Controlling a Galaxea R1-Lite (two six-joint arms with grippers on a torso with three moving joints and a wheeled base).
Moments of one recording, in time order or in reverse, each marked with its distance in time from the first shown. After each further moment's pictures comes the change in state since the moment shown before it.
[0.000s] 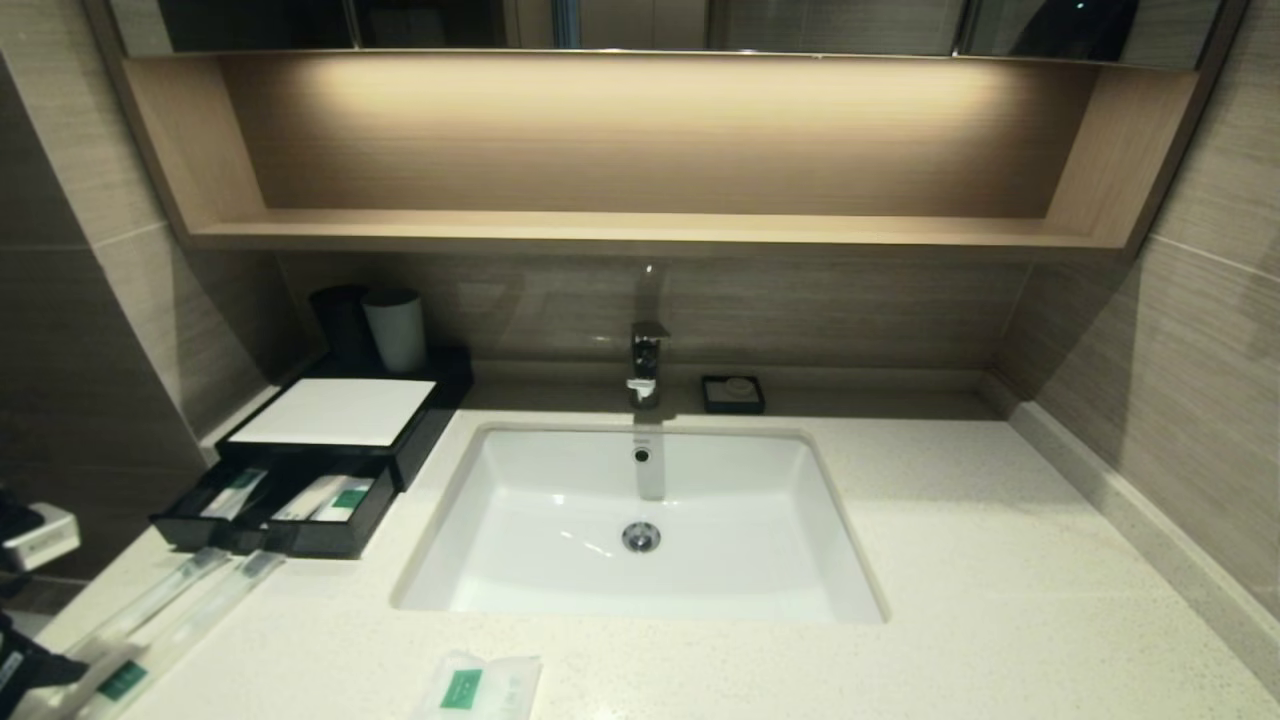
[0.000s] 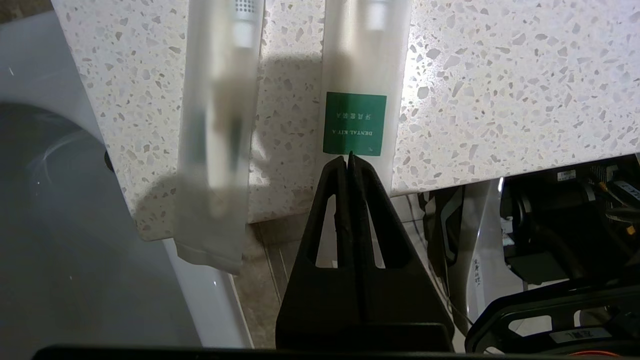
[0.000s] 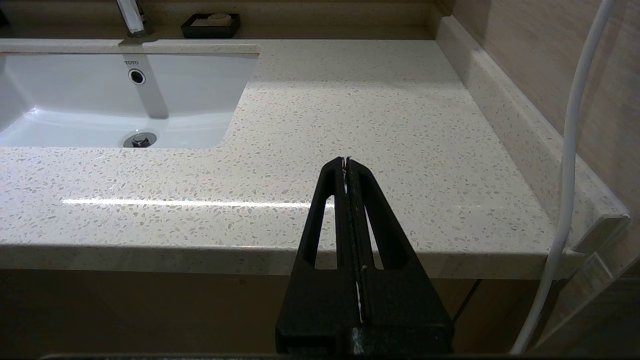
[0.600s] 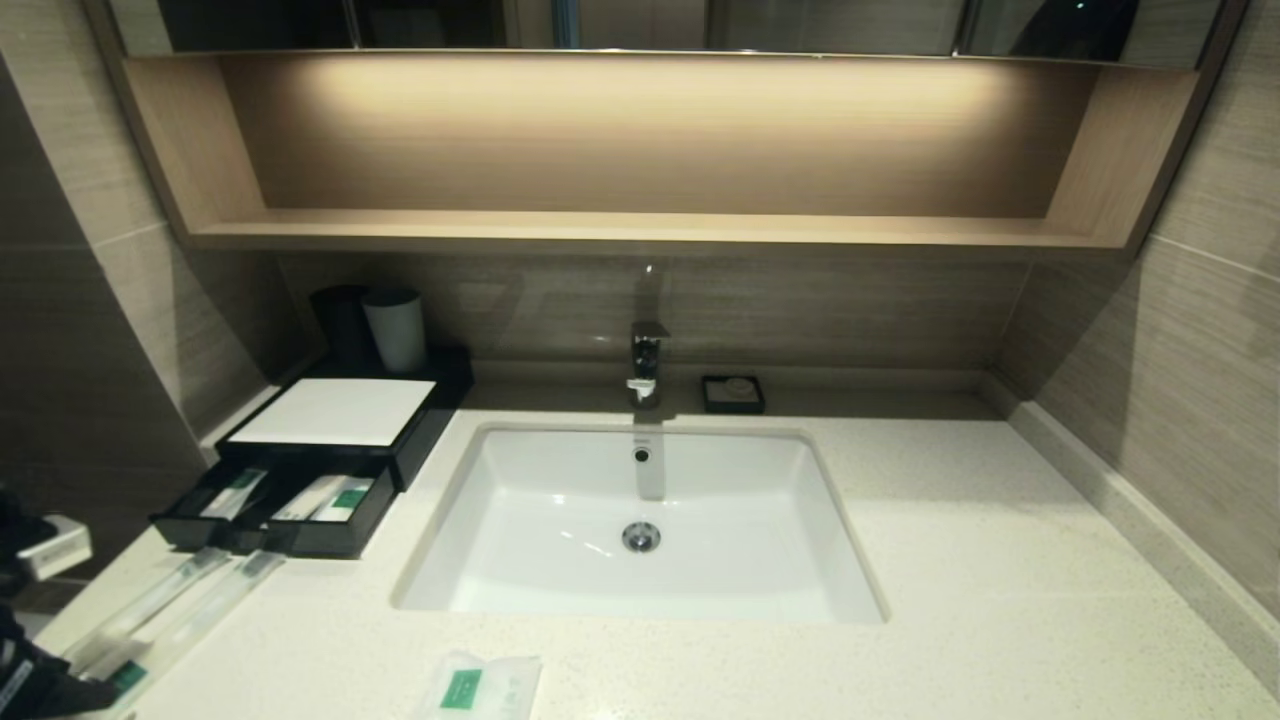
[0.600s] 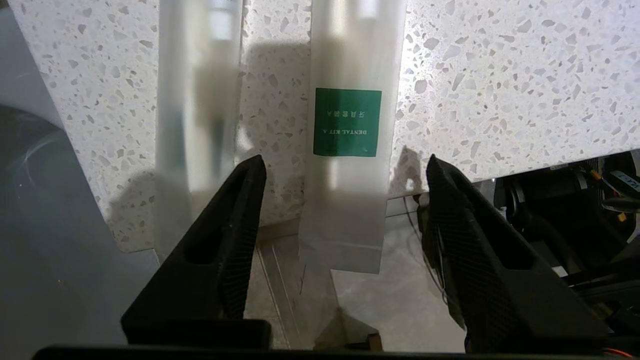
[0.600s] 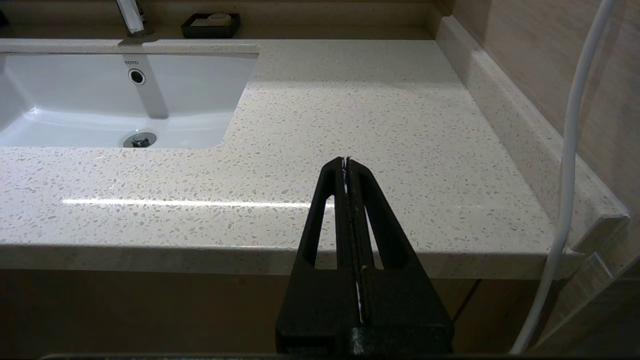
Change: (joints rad) left arm -0.002 0.040 0.013 -0.012 0.000 0.016; right arm 0.000 0.000 0.000 0.000 0.000 0.000
